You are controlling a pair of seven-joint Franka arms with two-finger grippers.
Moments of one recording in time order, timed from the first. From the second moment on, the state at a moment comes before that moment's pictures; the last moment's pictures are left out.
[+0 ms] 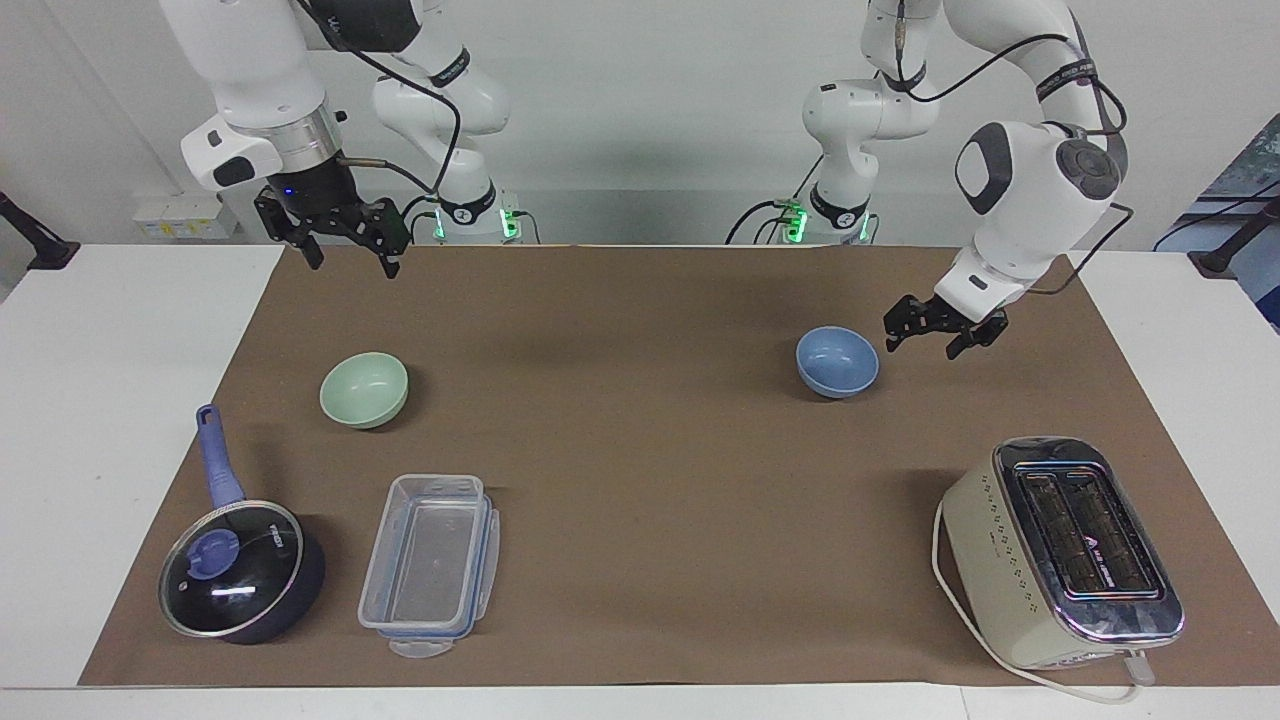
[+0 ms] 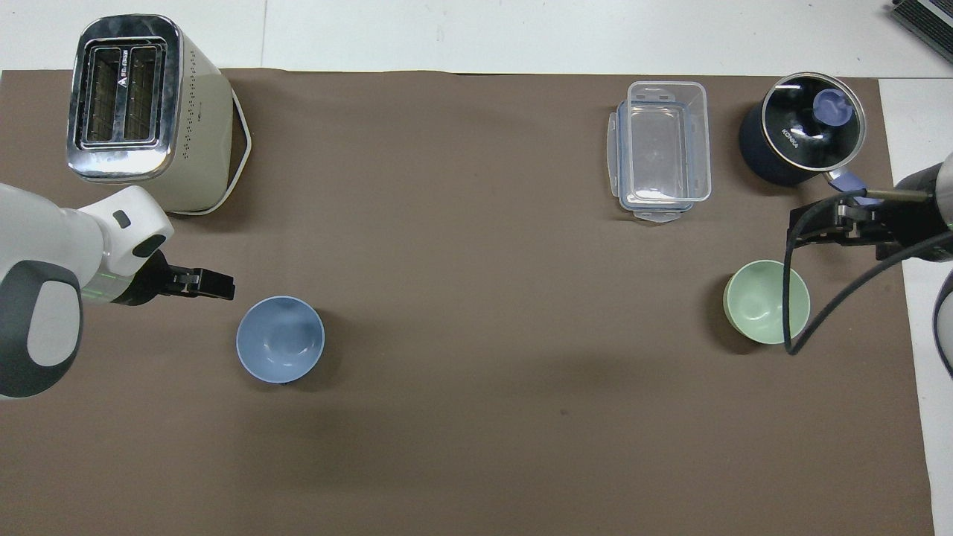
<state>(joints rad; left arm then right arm) -0.01 -0.03 -0.08 -2.10 -0.15 2.01 0.14 -0.06 0.01 0.12 -1.54 -0.02 1.55 0.21</state>
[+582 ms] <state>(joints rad) -0.09 -0.04 -0.08 -2.39 -0.16 2.29 0.19 -0.06 0.01 0.12 -1.54 -0.02 1.55 0.21</state>
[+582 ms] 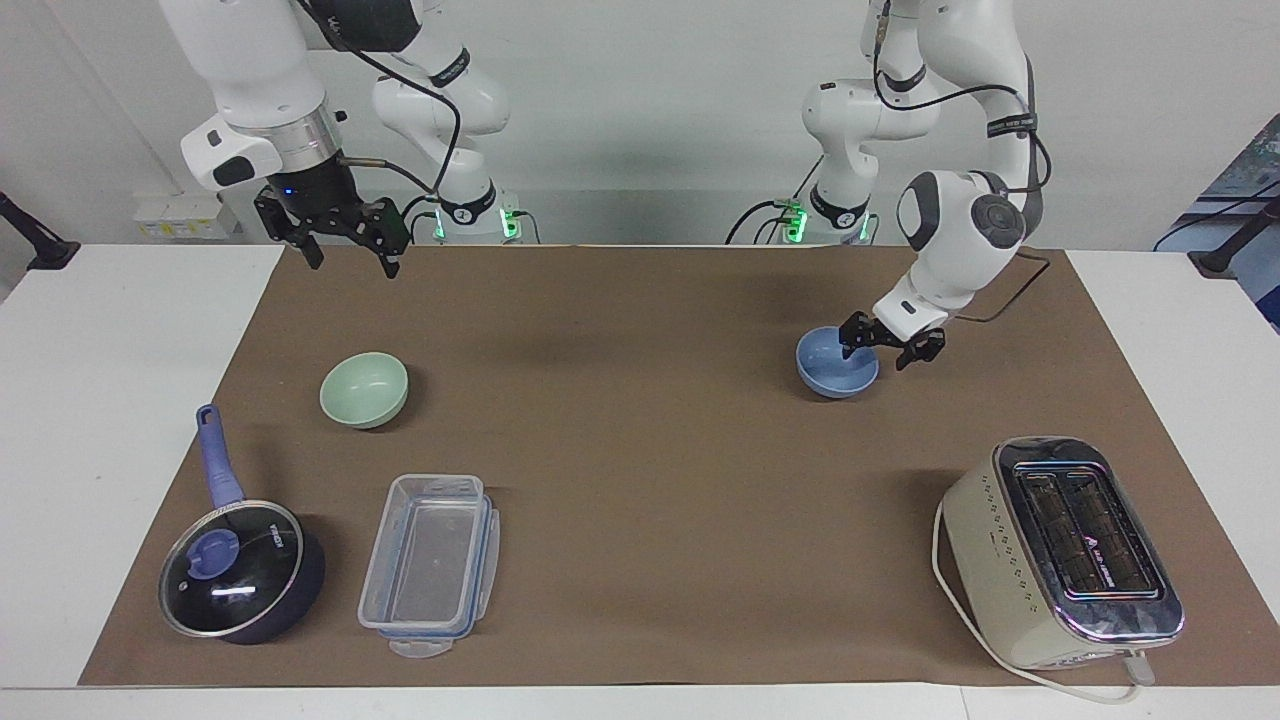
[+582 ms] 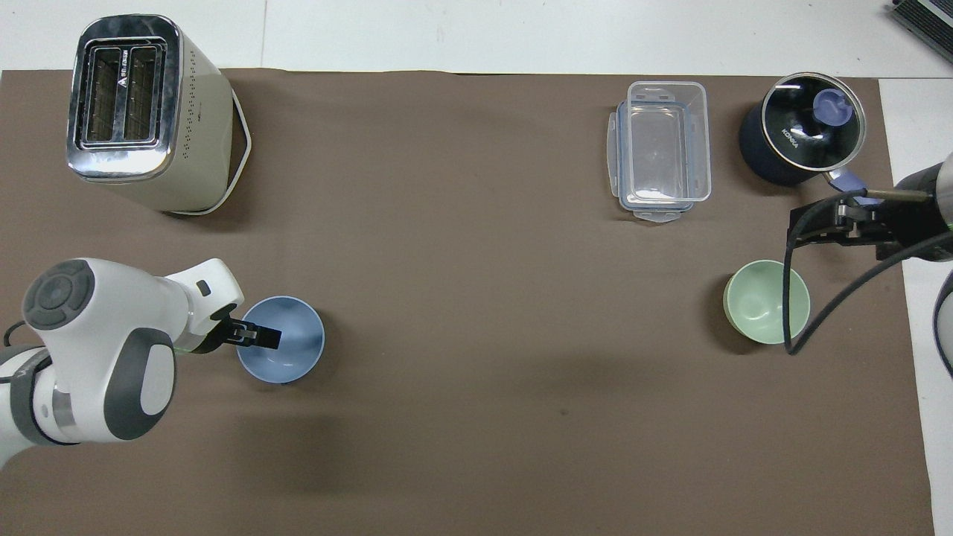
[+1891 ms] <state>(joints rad) -0.18 -0.10 -0.08 -2.35 -0.39 2.23 0.13 -0.07 0.01 0.12 -1.54 -0.02 1.55 0.21</state>
